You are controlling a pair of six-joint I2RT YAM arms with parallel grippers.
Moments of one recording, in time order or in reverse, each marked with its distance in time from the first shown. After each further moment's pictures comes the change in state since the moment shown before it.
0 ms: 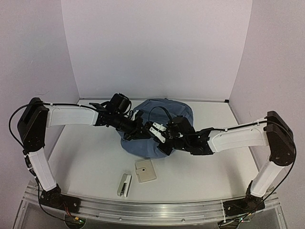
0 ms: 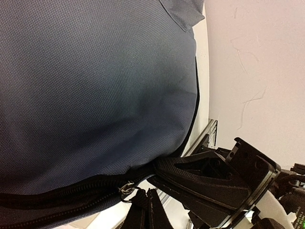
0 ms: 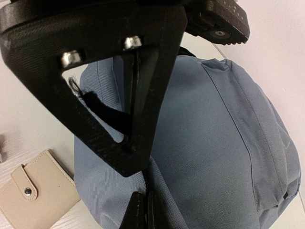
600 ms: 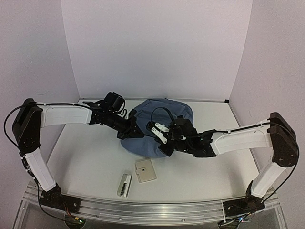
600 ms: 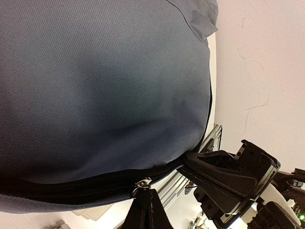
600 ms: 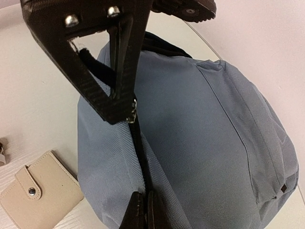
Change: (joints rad) left arm 0.048 -0.057 -0.038 -0.060 -0.025 0.026; right arm 0.011 -0.036 -0.044 0.031 0.025 0.029
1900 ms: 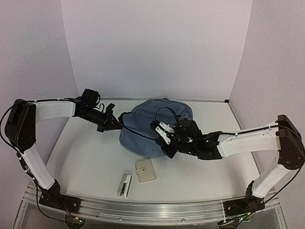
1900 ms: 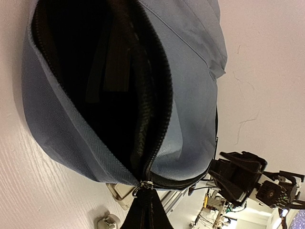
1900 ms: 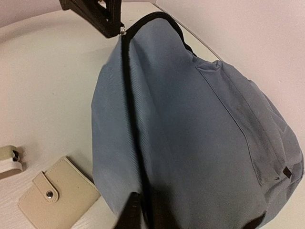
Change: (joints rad) left arm 0.318 -0.044 -0.061 -0.092 0.198 0.219; right arm 0.024 -0.079 -0.052 -0.001 0.008 0.090
